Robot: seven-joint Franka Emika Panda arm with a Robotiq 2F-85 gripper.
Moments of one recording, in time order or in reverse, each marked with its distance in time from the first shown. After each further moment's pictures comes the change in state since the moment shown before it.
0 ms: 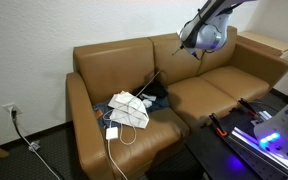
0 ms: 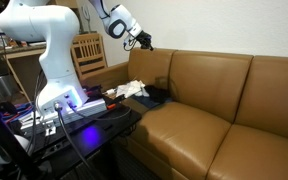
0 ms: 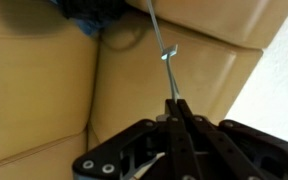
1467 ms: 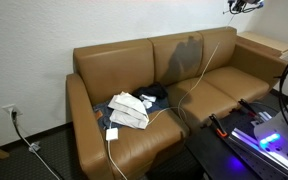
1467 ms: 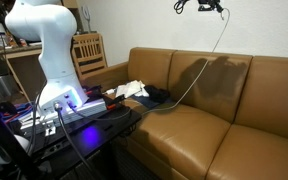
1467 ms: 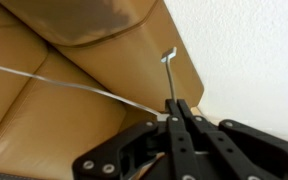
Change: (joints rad) arm -0.297 0.117 -0.509 0.489 0.093 -0.444 0.325
